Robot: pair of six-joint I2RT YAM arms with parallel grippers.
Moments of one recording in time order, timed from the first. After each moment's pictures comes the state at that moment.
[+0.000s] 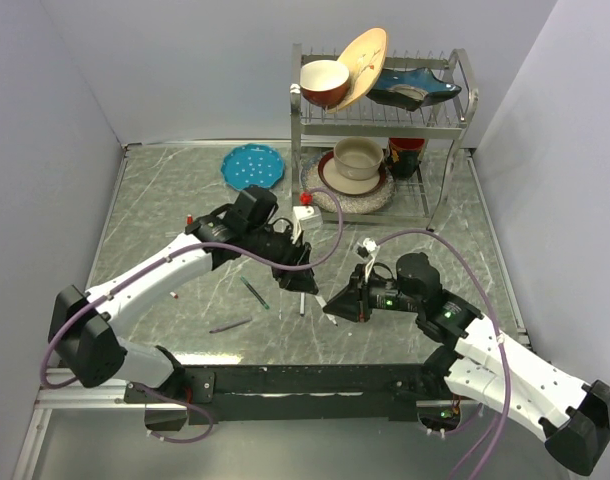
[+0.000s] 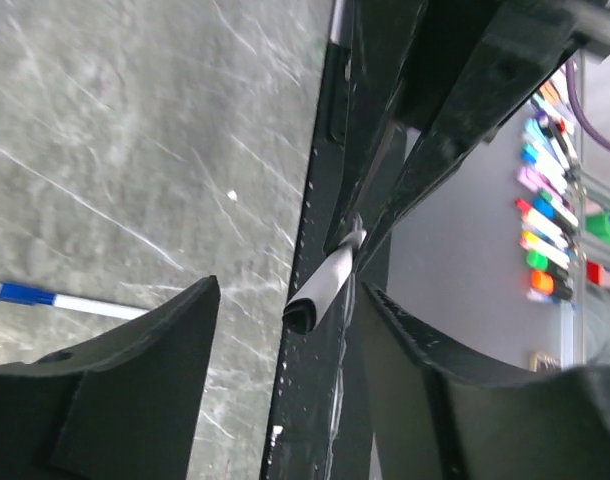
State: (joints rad) left arm -0.73 1.39 1.19 -0.52 0.83 -0.01; right arm 0.73 0.72 0.52 -0.13 -0.56 0.40
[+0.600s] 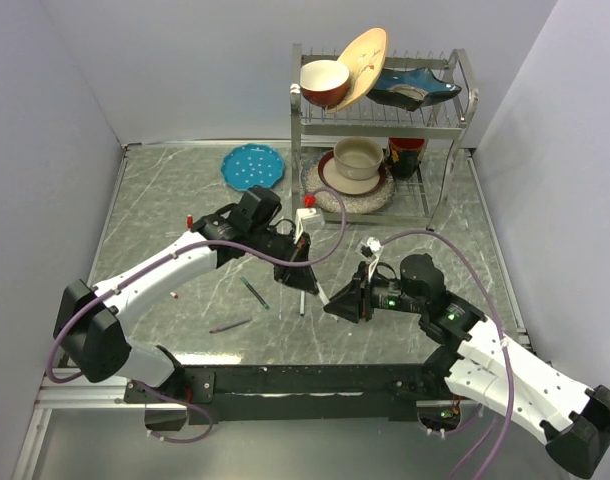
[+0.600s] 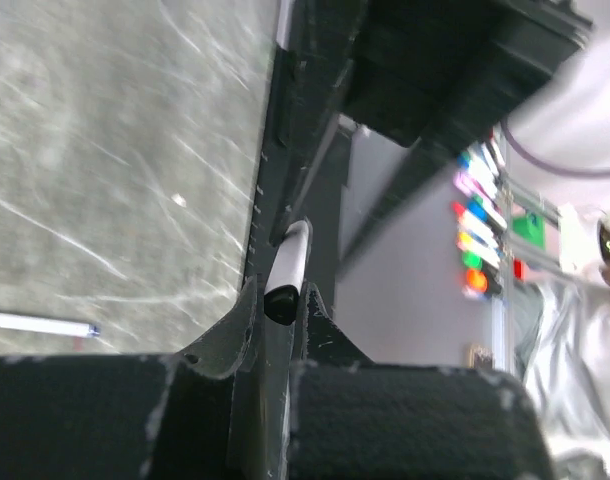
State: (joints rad) left arm -0.73 1.43 1.20 -0.53 0.96 -0.08; right arm 0.73 0.69 0.52 -0.13 -0.55 0.41
